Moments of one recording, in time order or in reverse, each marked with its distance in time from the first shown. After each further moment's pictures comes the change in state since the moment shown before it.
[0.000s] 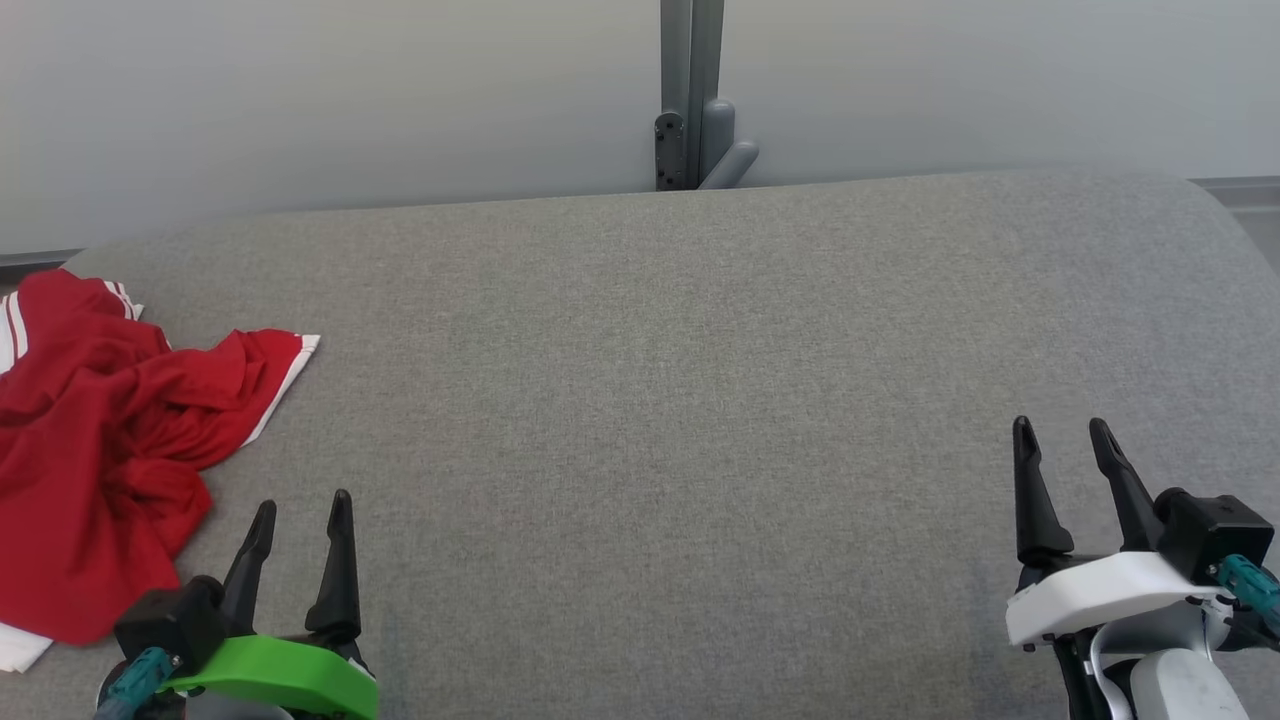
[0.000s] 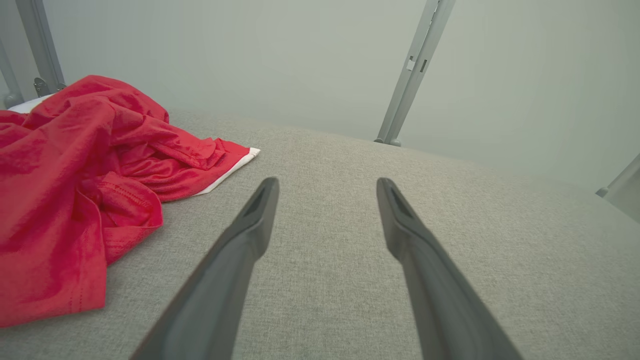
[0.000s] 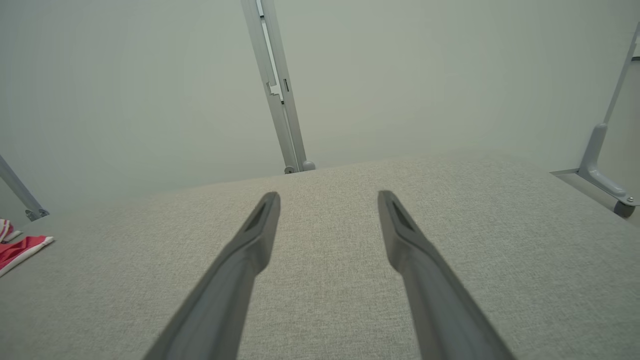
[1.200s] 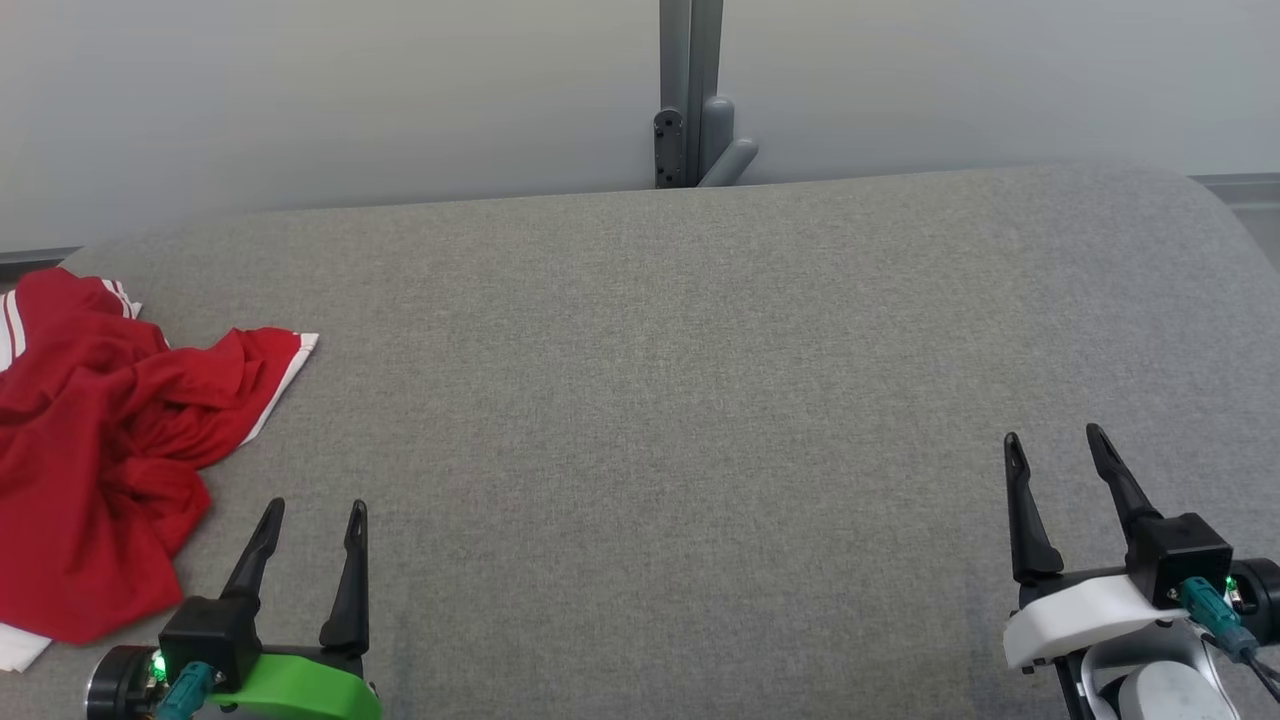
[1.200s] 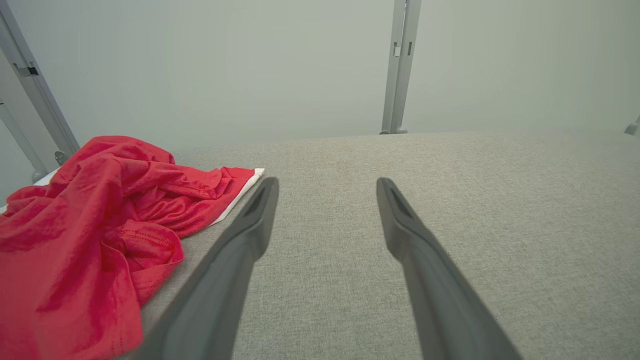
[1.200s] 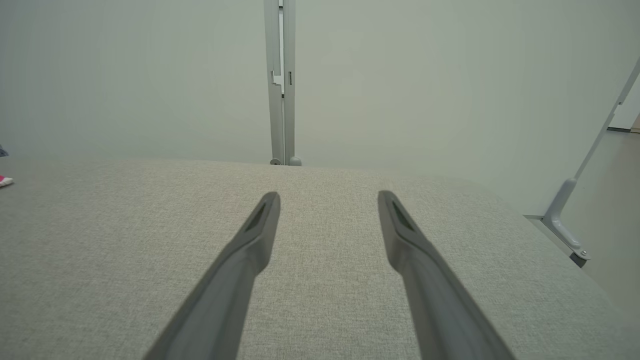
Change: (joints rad) left arm 0.012 0.015 -0.007 0.003 0.225 -0.002 -0.070; right arm 0.015 -0.003 -0.010 0.020 -0.212 0.000 -0.070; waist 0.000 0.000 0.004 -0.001
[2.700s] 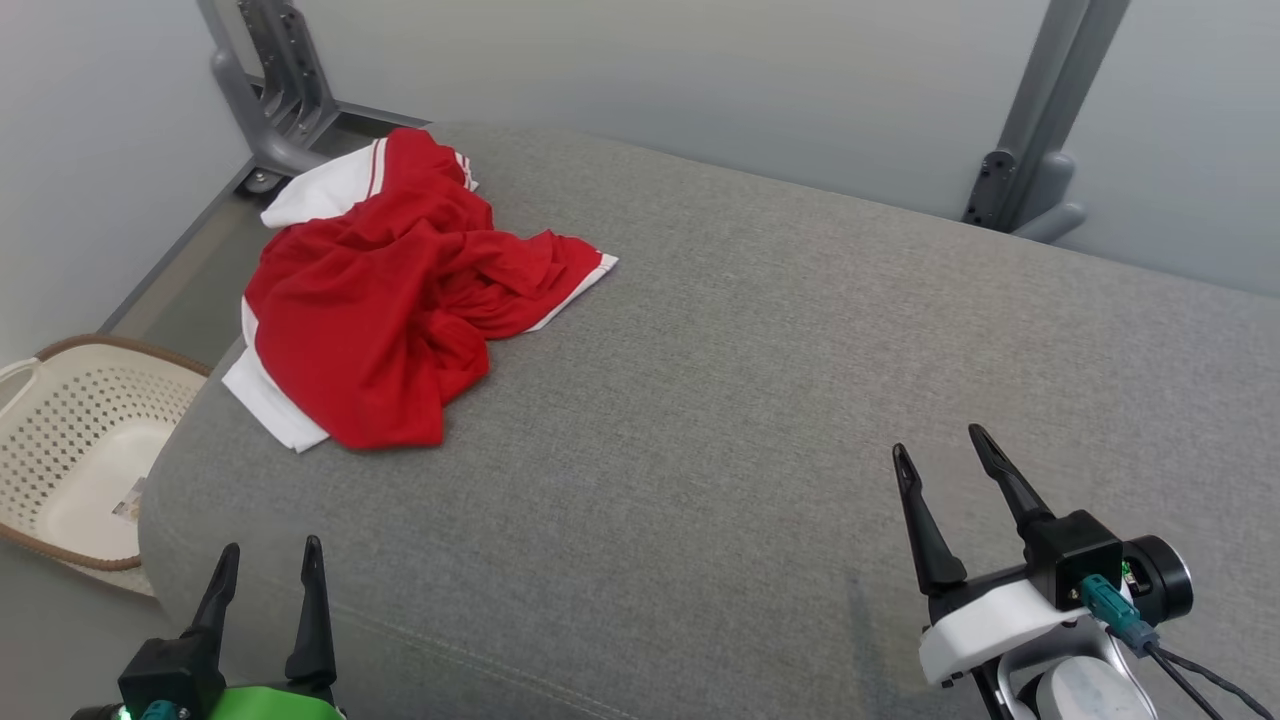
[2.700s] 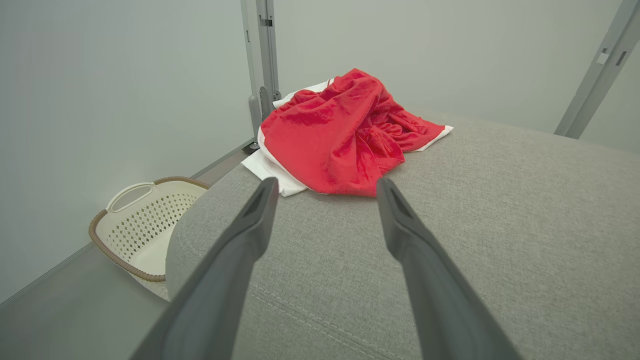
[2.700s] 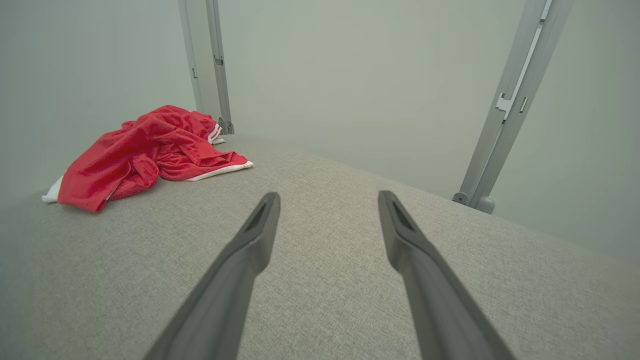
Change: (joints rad) left arm 0.047 -0.047 0.110 0.027 0.019 0.000 -0.009; right arm -0.031 0.000 0.176 0.030 0.007 0.000 -0.010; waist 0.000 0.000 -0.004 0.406
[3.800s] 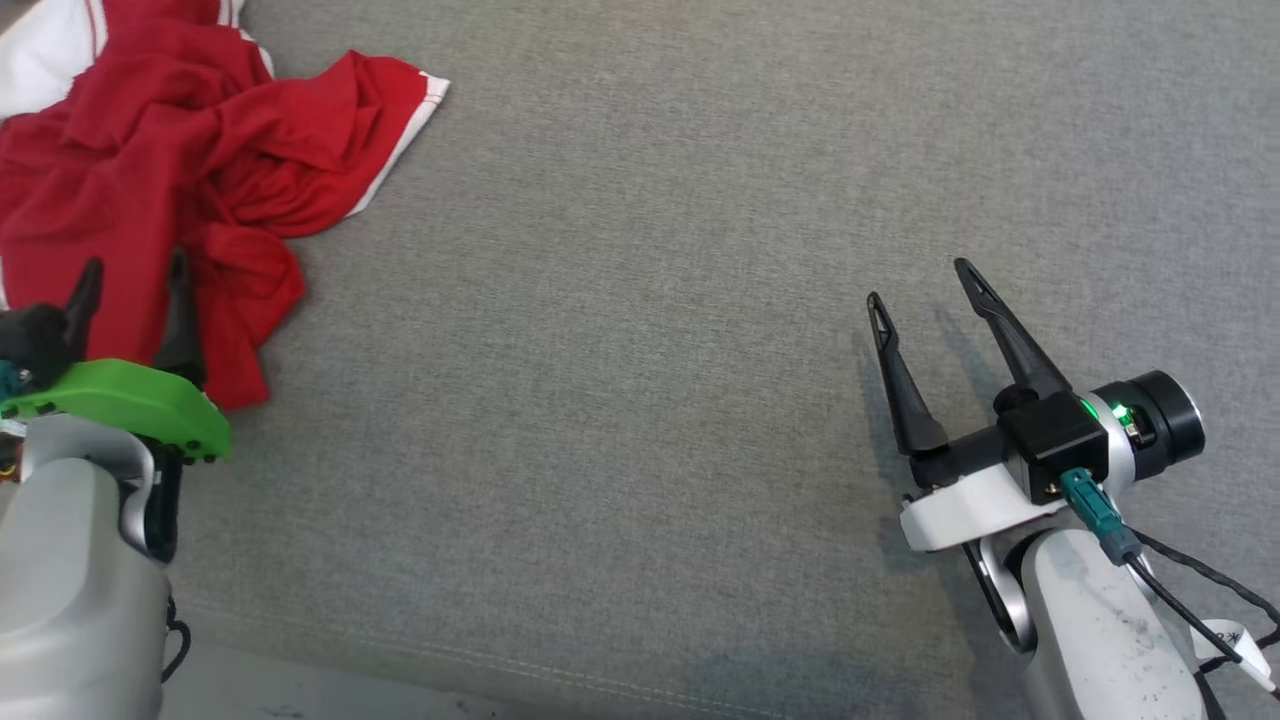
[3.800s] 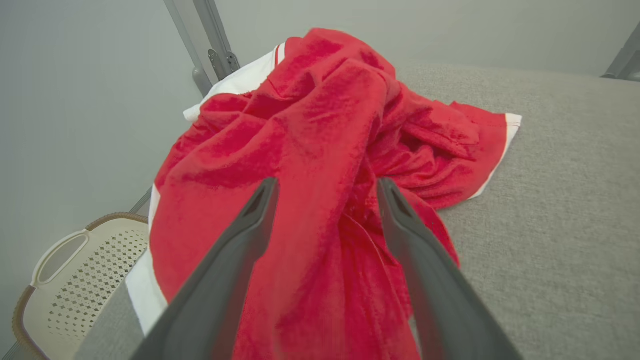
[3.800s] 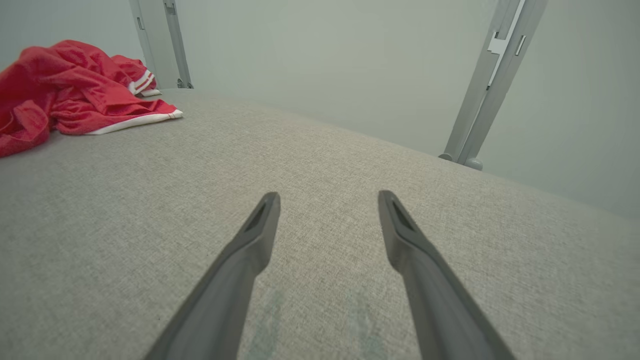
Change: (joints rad) left arm -0.663 0.181 -0.132 0.510 -0.182 -0.002 0.000; right arm -0.194 -0.001 0.032 -0.085 -0.165 0.000 0.000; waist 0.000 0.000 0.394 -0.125
